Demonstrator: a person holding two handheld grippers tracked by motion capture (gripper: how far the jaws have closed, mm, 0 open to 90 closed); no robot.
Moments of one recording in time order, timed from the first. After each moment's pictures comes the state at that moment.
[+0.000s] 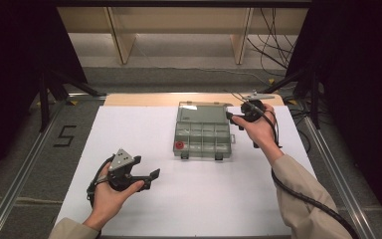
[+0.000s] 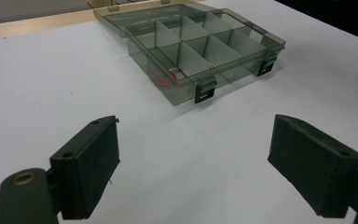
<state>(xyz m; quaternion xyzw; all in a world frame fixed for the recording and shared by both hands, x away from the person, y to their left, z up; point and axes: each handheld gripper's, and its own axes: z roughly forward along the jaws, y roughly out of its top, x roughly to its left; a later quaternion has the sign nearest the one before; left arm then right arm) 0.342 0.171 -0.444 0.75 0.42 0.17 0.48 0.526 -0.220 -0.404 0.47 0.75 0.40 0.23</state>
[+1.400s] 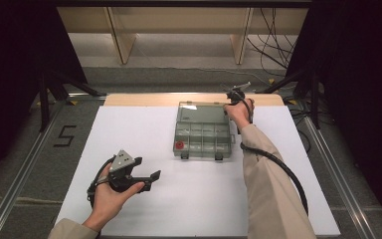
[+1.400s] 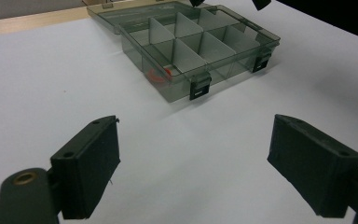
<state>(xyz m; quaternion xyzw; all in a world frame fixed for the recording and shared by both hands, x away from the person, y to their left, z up) 0.340 0.170 -0.445 0.76 0.41 0.16 0.48 0.634 -0.193 -0.461 0.61 0.73 0.26 0.14</state>
